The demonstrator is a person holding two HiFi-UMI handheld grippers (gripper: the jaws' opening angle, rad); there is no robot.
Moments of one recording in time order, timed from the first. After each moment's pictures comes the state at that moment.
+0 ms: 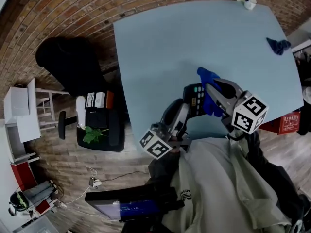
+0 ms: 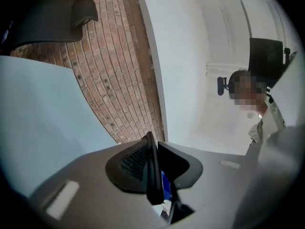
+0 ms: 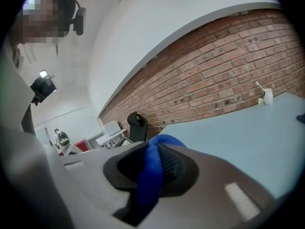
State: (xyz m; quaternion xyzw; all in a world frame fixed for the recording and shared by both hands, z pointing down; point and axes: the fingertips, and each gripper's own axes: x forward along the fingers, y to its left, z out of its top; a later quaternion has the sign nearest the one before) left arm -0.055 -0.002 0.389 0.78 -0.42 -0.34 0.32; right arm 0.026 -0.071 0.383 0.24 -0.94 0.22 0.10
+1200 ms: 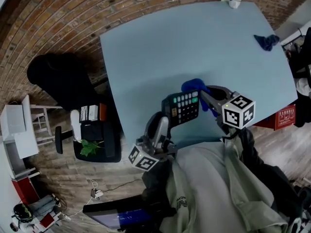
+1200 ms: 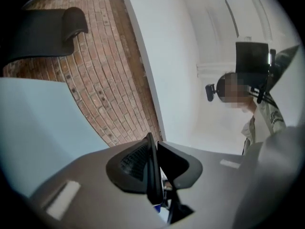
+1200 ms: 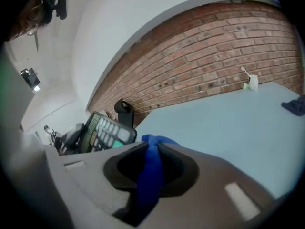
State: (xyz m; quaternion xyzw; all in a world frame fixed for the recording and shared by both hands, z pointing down) left arm -0.082 0.012 0.380 0.79 -0.43 -0.35 0.26; right arm 0.061 -0.083 0.447 0.28 -0.90 0.28 0.18
